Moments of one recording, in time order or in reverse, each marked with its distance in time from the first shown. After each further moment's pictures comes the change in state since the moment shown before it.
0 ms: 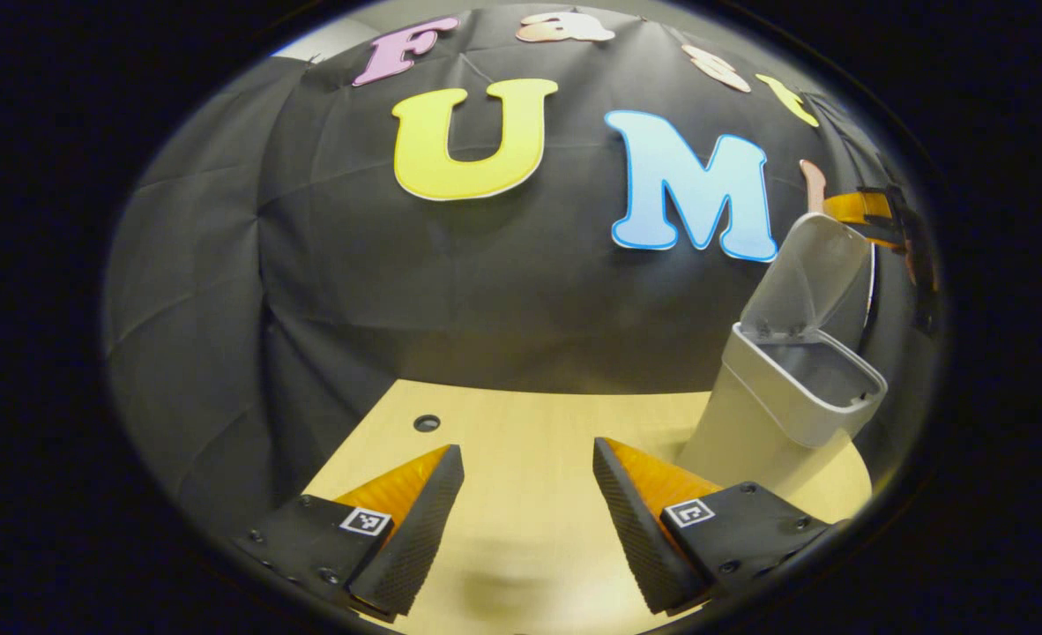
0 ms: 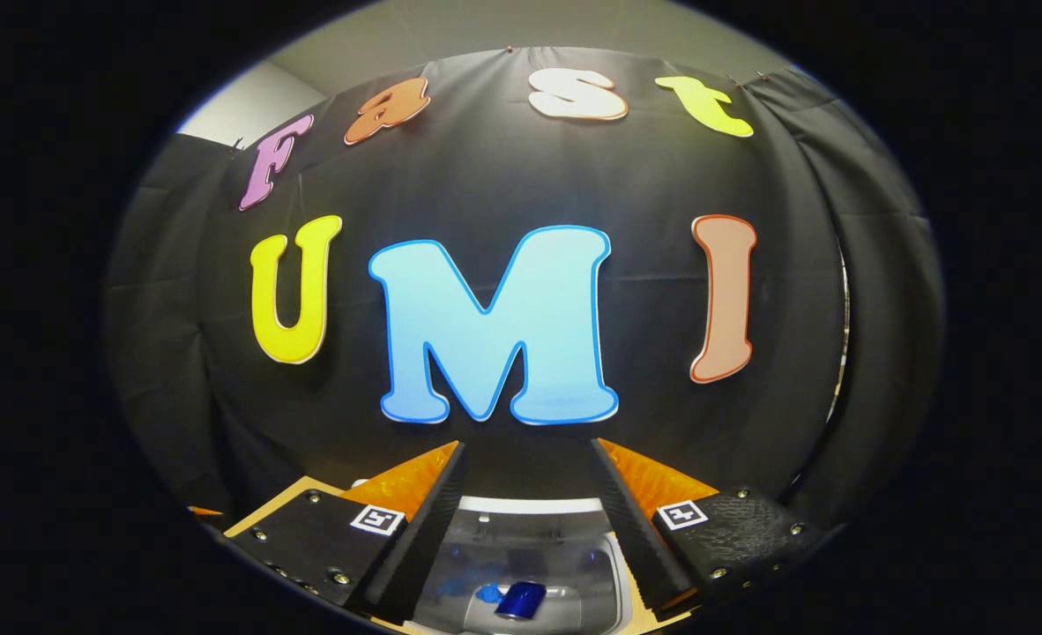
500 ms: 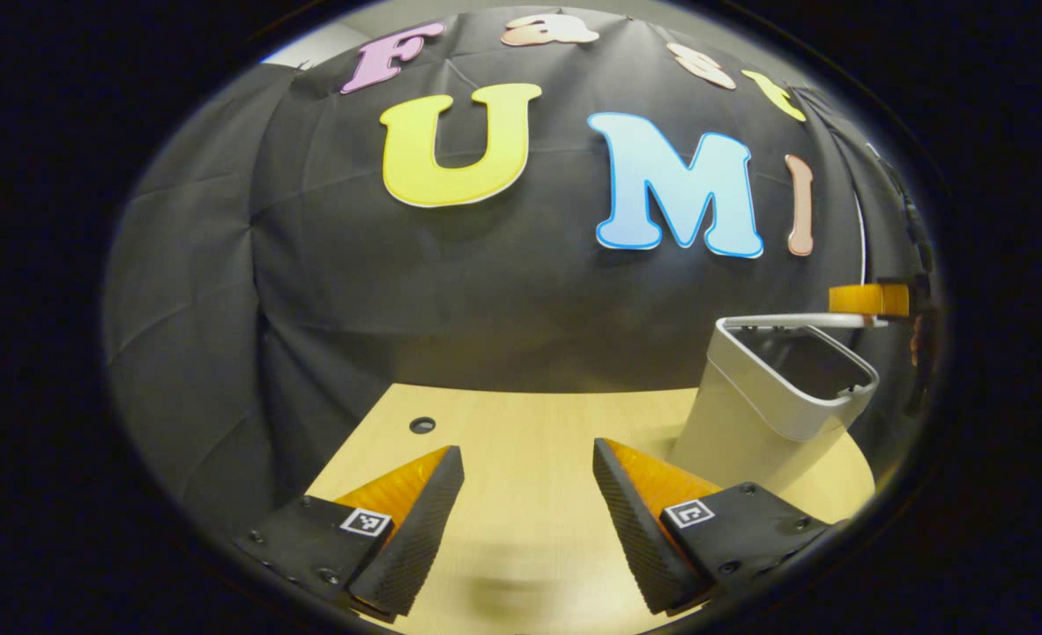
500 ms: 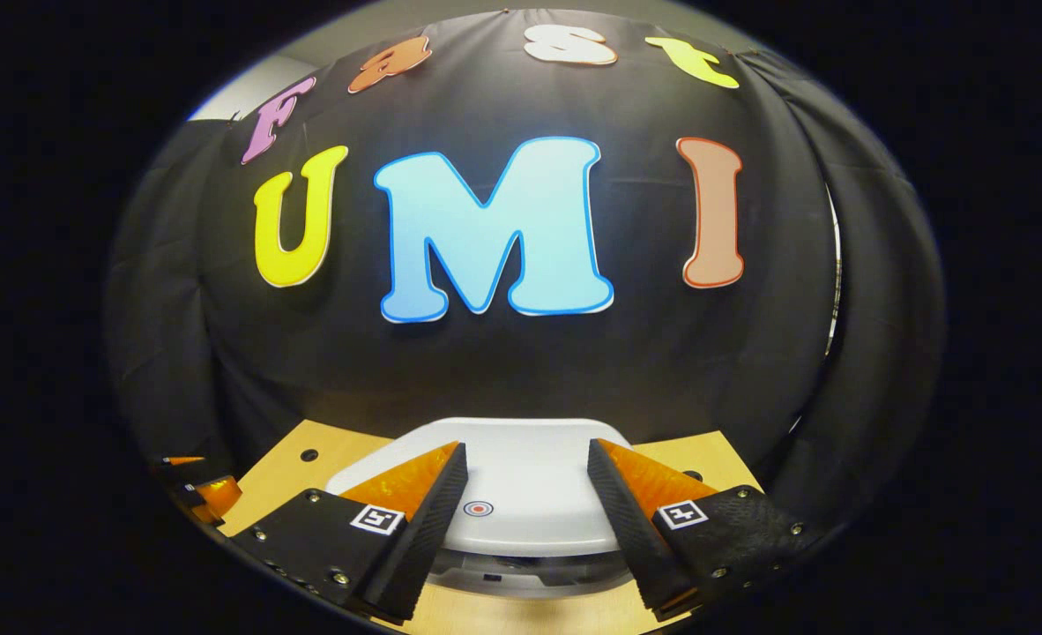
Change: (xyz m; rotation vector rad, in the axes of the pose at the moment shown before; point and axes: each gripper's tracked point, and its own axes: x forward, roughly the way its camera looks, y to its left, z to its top) left arm -0.013 -0.006 -0.001 0.029 -0.004 -0.010; right arm -0.028 0.002 -0.114 0.015 0.190 -0.004
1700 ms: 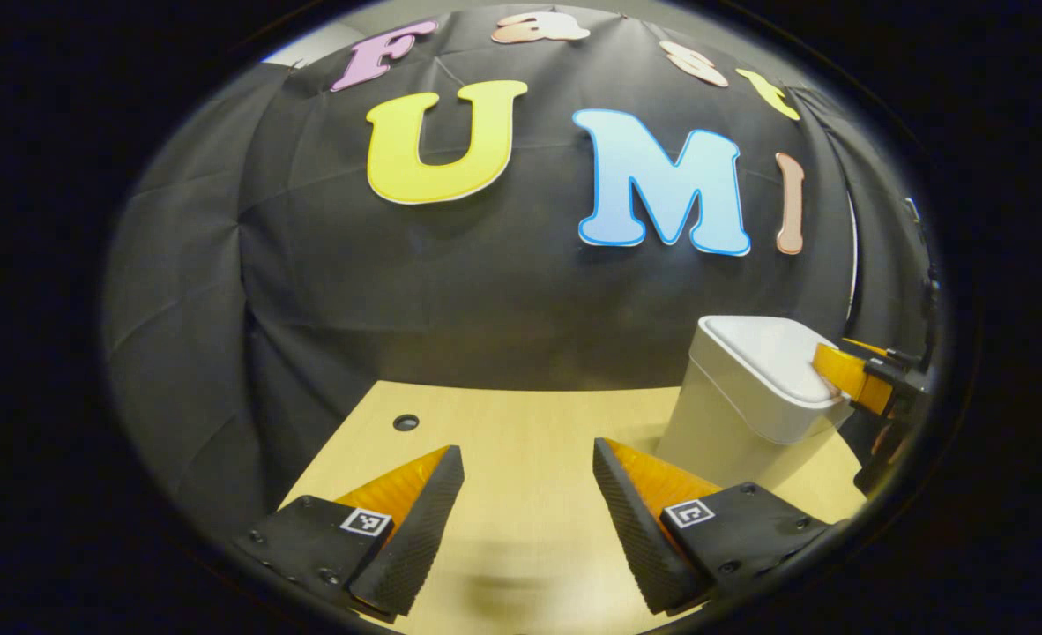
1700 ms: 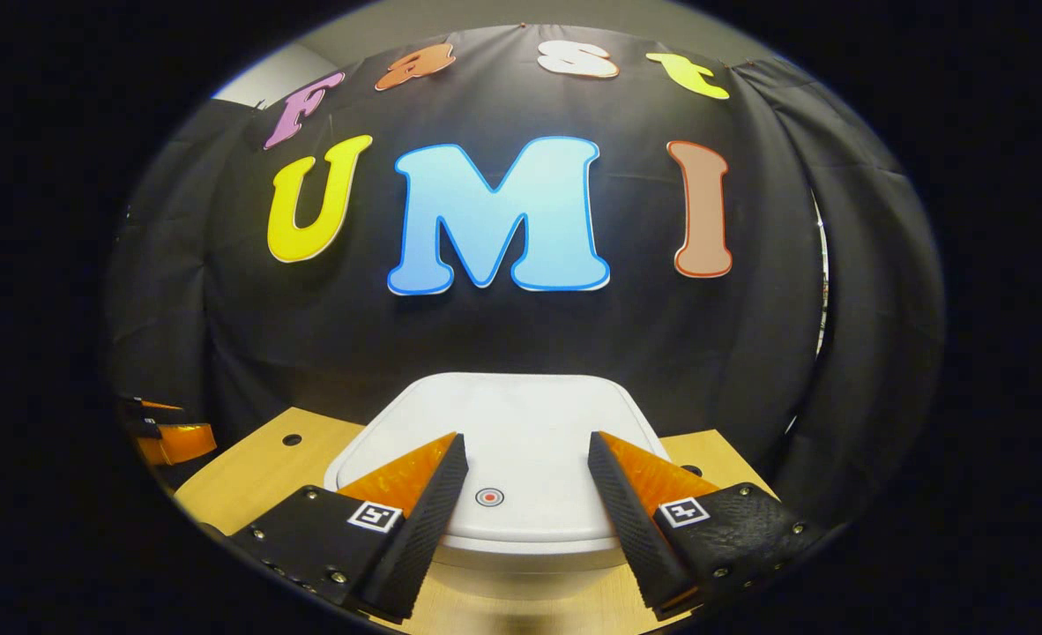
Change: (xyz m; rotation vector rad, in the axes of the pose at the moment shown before) left arm 0.004 -0.023 0.000 0.001 0.006 -0.039; right arm -0.003 0.002 -0.052 -0.062 -0.114 -0.027
